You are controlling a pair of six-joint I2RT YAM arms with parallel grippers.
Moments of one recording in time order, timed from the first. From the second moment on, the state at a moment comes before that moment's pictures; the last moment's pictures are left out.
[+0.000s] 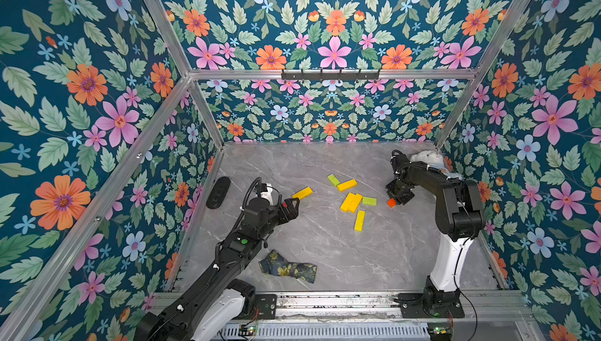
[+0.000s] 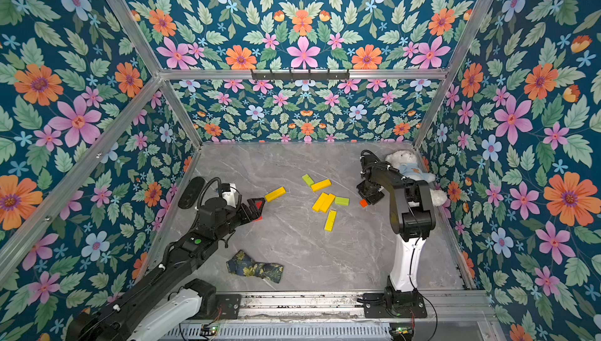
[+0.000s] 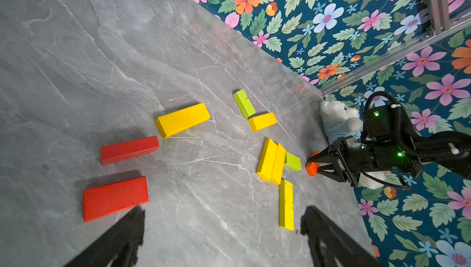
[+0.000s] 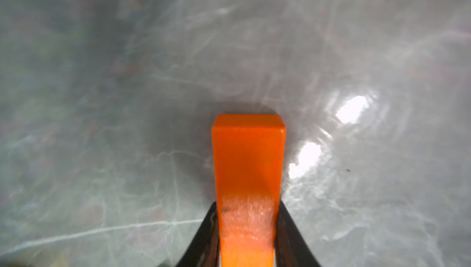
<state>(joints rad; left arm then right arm) -0.44 0.89 0.50 -0.07 0.08 -0.71 0.11 1.98 1.38 -0.80 0.05 1.01</state>
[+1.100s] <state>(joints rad) -0.44 0.86 0.53 -0.13 0.03 -0.68 0.80 2.14 1.73 -0.82 0.06 0.64</state>
